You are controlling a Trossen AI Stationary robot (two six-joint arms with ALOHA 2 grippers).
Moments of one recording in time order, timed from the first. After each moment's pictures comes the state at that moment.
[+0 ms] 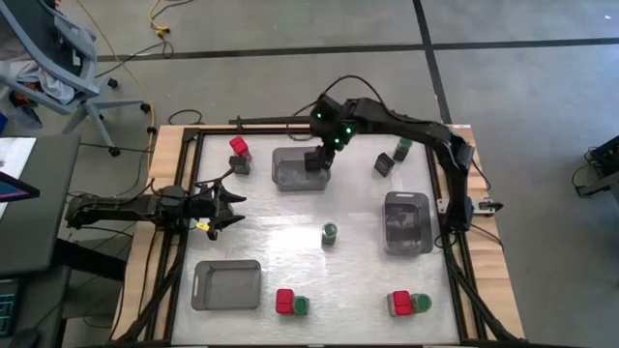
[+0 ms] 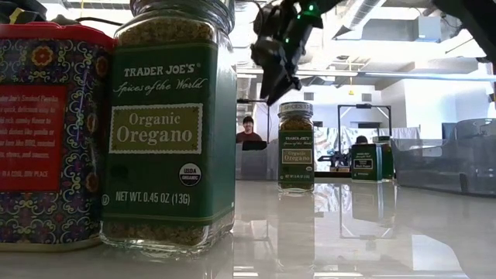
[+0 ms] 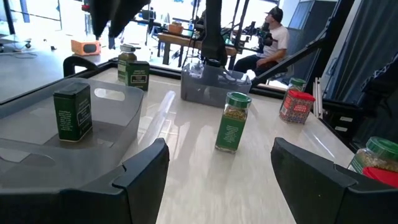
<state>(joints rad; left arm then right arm) 0.00 0.10 0.04 0.01 -0.07 -0.18 -0.41 1.94 1.90 -1.04 -0.15 0.09</state>
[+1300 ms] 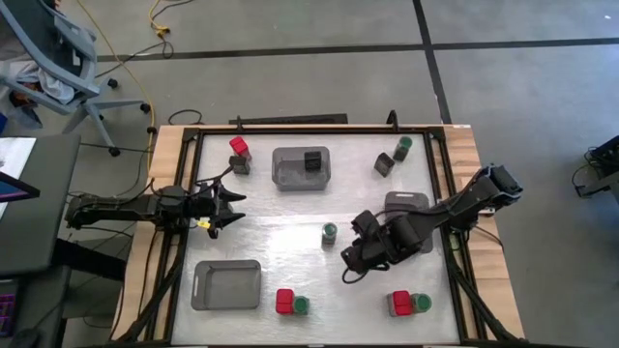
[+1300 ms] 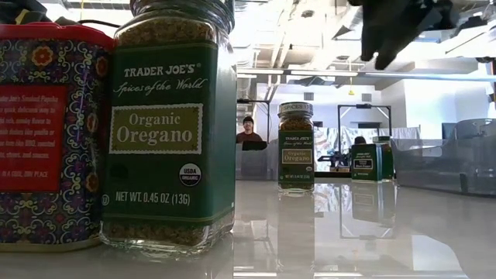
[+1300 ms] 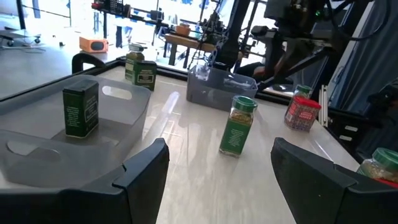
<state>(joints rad) 0.00 0.10 0.04 0.01 -0.09 -0.22 0.45 1.65 1.43 -1.14 0.37 1.38</state>
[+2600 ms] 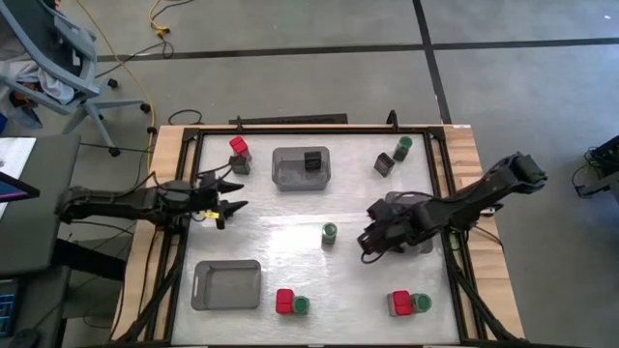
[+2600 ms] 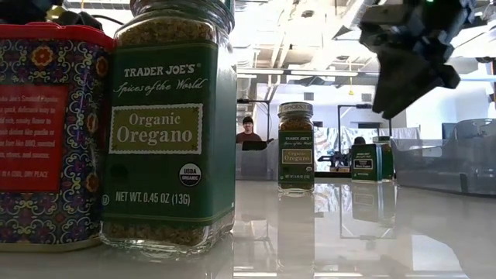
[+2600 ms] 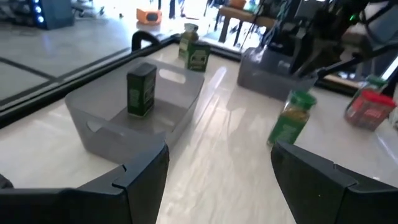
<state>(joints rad) 0.00 0.33 0.23 -0.09 -0.30 -0.25 0.38 1.34 0.91 -0.75 0.42 1.22</state>
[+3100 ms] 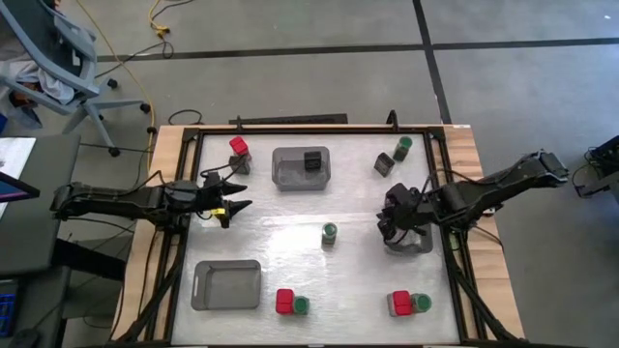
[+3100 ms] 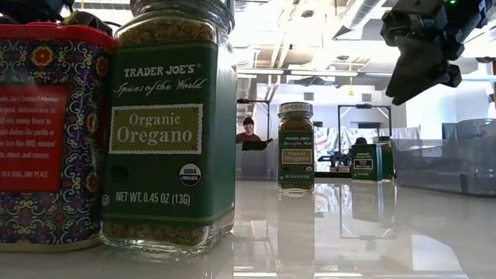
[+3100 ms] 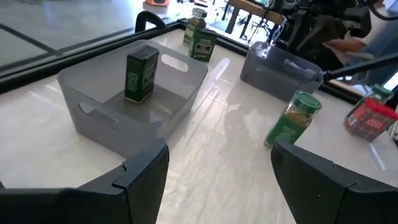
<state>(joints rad) 0.00 0.44 0.26 -0.05 -0.31 -0.39 0.30 1.02 0.76 -0.75 0.41 1.03</state>
